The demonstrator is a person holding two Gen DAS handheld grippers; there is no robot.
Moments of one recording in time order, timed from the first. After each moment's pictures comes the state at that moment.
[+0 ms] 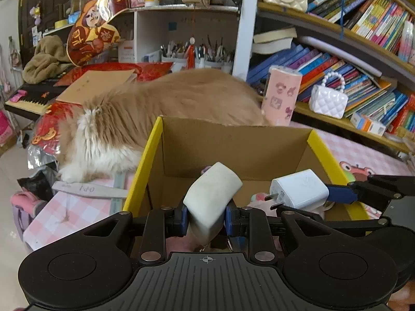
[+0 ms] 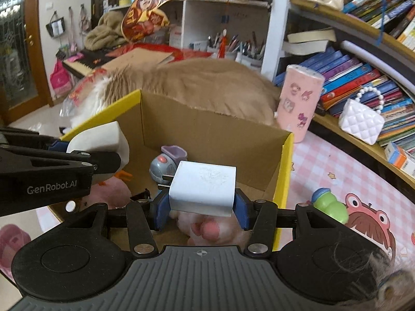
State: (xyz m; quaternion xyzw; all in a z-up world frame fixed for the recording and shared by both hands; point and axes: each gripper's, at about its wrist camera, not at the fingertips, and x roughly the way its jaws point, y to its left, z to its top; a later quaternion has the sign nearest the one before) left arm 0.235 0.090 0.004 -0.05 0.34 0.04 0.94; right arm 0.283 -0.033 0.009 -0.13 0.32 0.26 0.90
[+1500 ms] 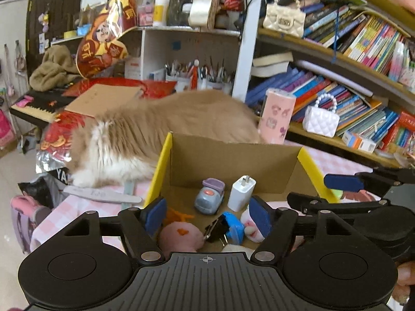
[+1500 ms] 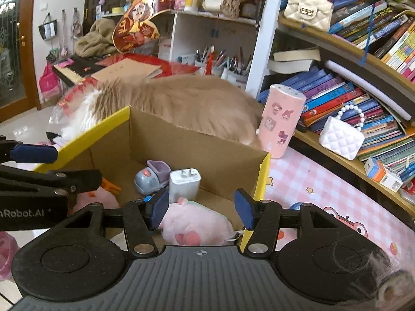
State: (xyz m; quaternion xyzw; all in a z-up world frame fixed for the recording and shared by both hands) left arm 0.193 0.098 0.029 -0.07 0.29 0.03 0.95; right arm 0.260 -0.038 0.038 -0.14 0.28 0.22 0.92
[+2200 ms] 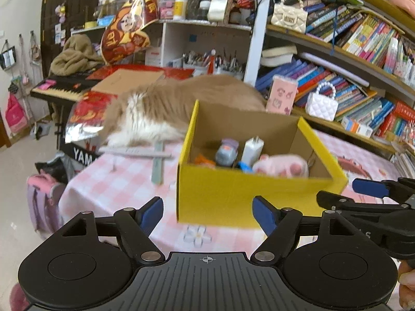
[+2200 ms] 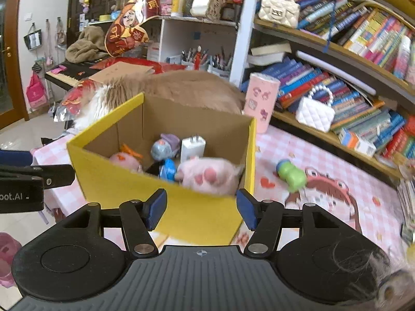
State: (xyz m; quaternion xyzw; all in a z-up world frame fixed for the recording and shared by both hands) left arm 0.092 0.110 0.016 -0.07 0.31 0.05 0.95; right arm 0.151 -0.052 0.027 -0.11 0.29 0.17 0.94
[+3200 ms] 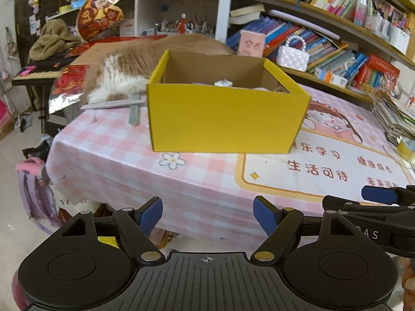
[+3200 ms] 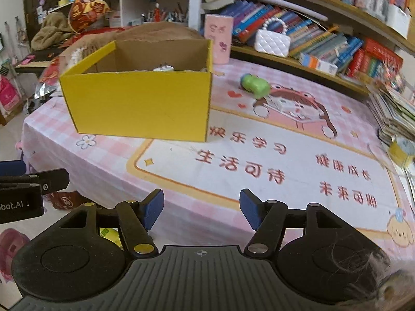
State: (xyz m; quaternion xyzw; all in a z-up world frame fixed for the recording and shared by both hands) left arm 0.037 0.075 -0.023 -0.04 0.37 -0.01 0.93; right arm 0.064 -0.096 -0.018 -0.05 0.37 0.08 0.92
